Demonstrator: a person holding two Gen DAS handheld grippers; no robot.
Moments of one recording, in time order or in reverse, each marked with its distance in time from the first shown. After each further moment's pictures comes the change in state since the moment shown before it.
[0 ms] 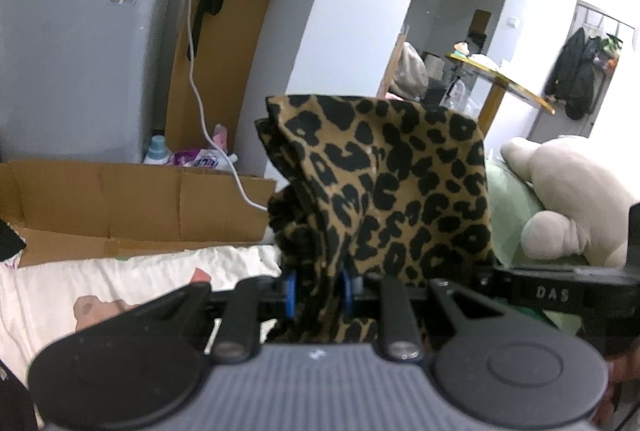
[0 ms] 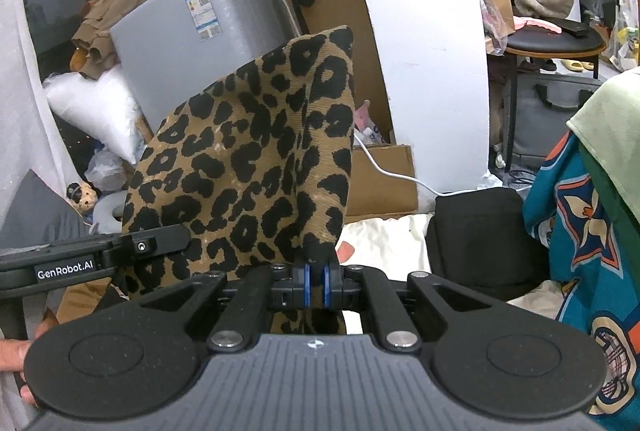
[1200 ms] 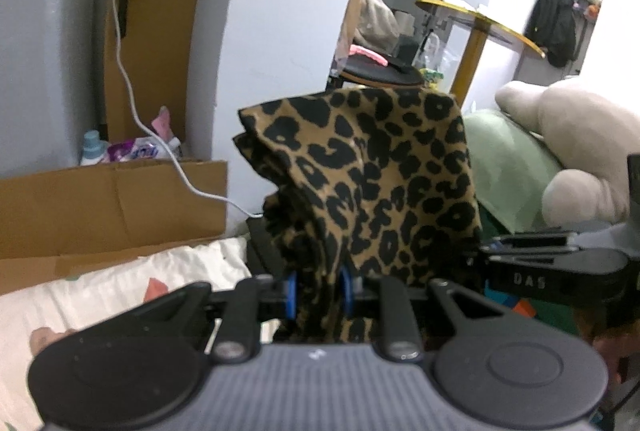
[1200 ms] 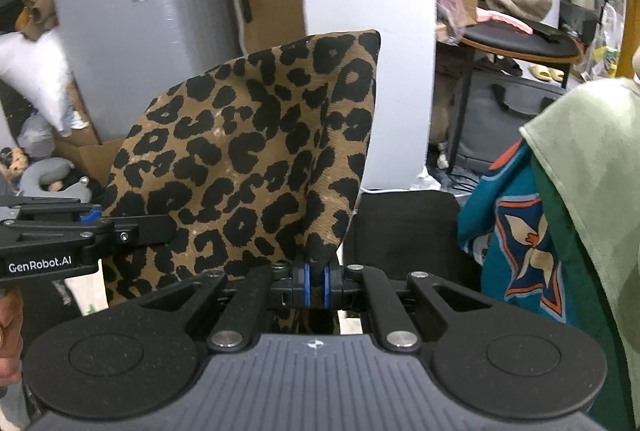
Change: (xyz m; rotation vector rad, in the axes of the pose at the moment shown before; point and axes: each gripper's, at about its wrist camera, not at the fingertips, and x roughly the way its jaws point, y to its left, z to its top) left arm 0.148 -0.043 0.005 0.109 0.107 -0.052; right arm 0.071 -0.098 0.019 -0.085 0.075 -0.179
